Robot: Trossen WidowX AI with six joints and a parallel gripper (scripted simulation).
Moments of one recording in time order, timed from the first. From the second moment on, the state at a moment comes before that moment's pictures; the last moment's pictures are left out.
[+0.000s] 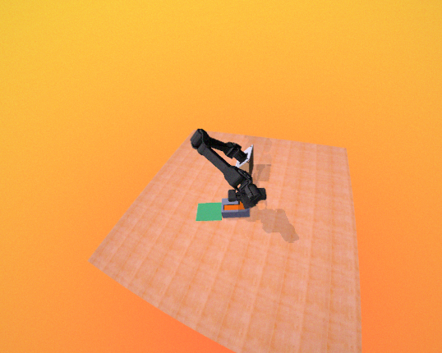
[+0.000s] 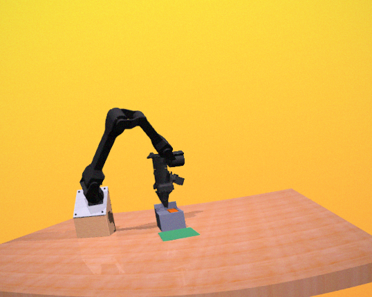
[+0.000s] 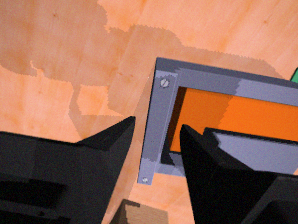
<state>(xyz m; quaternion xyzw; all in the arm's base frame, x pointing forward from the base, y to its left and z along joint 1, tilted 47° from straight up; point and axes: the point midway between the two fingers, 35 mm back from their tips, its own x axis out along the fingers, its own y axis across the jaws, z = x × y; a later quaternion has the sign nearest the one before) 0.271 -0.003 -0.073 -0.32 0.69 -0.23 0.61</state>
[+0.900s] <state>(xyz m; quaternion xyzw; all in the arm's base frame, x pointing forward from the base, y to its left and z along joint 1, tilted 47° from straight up) 0.274 -0.026 -0.098 -0.32 0.69 -0.22 0.61</state>
